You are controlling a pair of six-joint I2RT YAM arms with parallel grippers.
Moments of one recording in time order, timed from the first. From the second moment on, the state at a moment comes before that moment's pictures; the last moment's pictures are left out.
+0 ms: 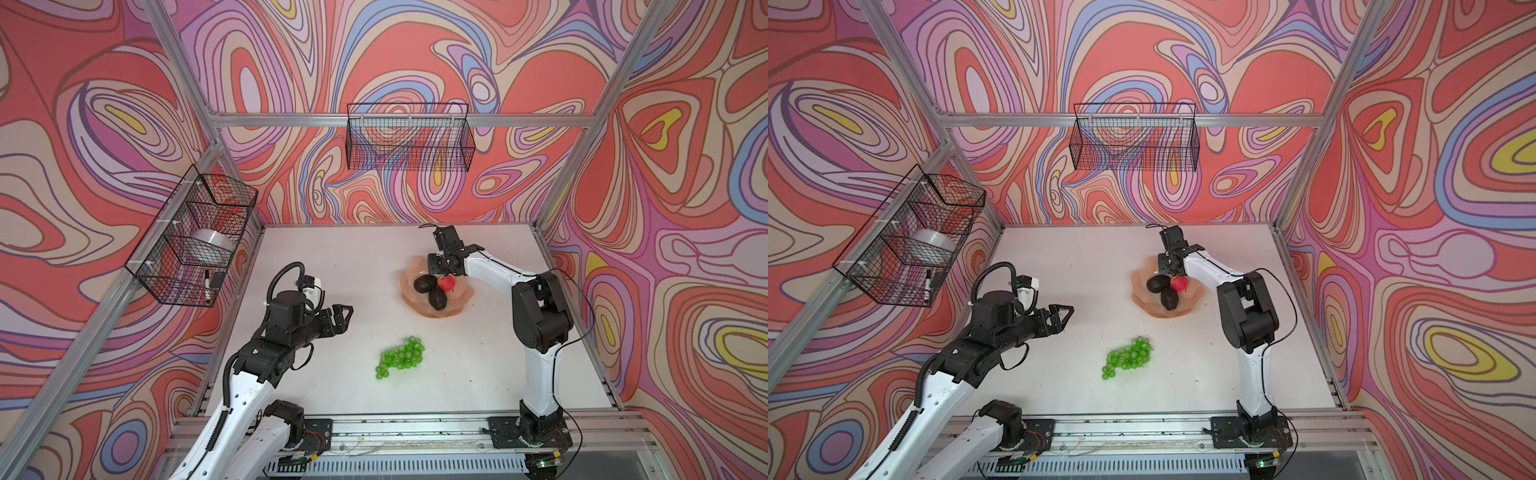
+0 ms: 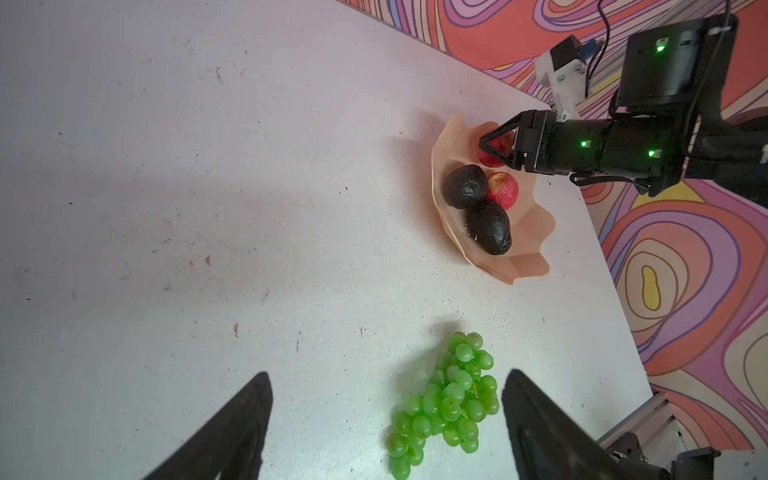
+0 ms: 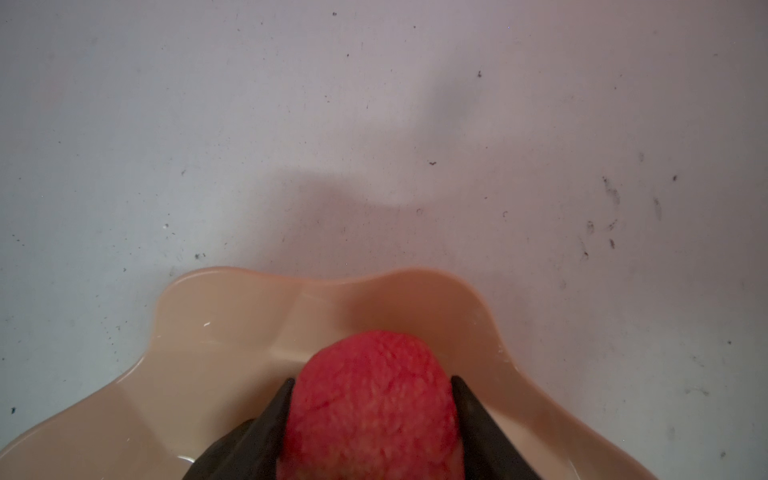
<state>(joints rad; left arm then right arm) -0.28 0.76 0.72 -0.59 0.24 -0.50 0.39 2.06 1.57 -0.46 0.11 0.27</state>
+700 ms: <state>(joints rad) -0.68 1.13 0.78 -0.56 0.14 -0.36 0.39 2.00 1.51 -0.44 0.09 0.28</state>
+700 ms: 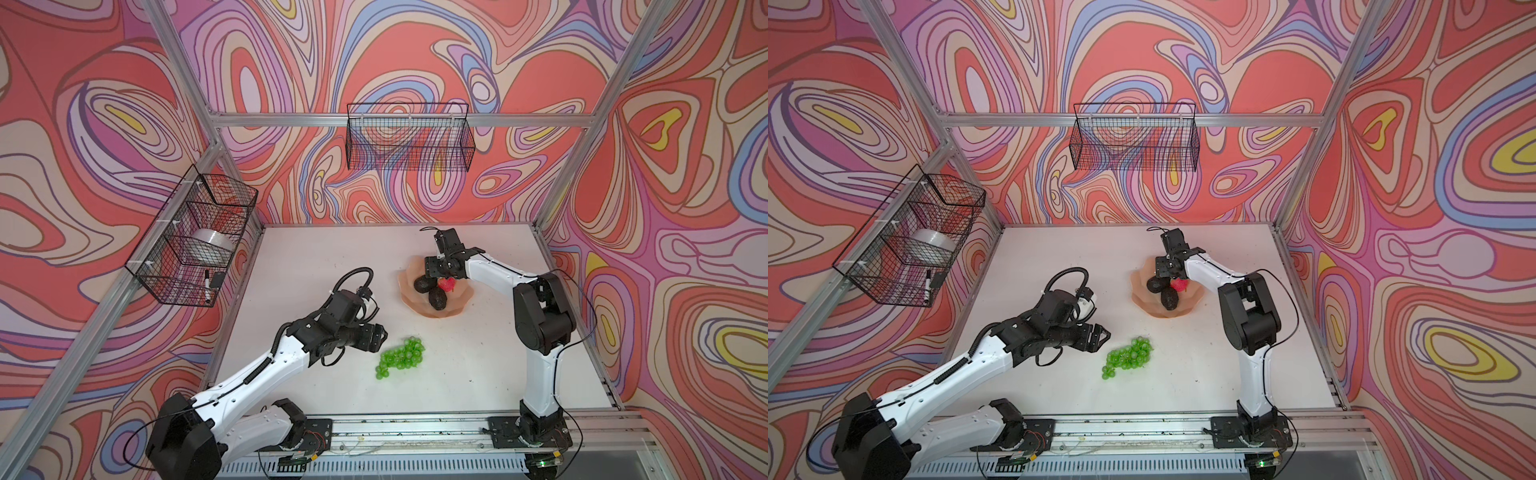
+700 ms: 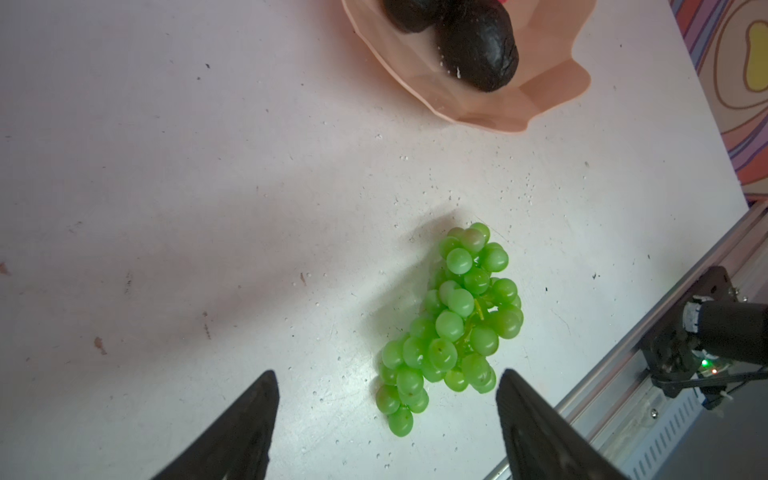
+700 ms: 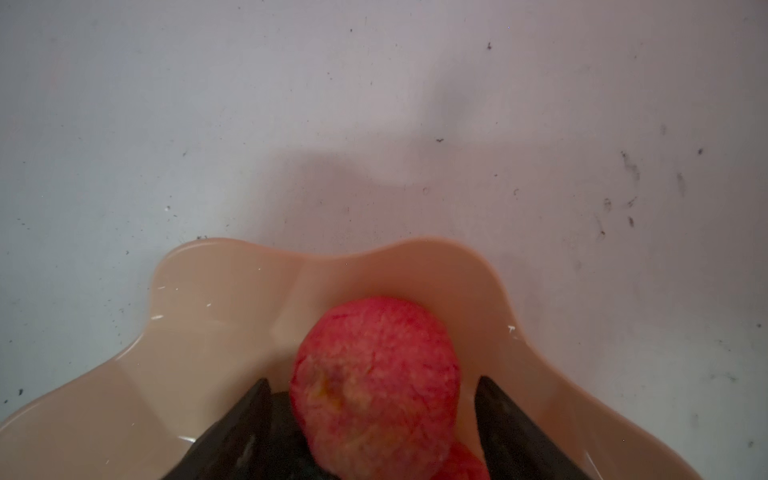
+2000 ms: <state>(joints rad) -0.89 1.64 1.01 -0.57 0.18 -0.16 0.39 1.27 1.14 -0.44 0.19 0.34</state>
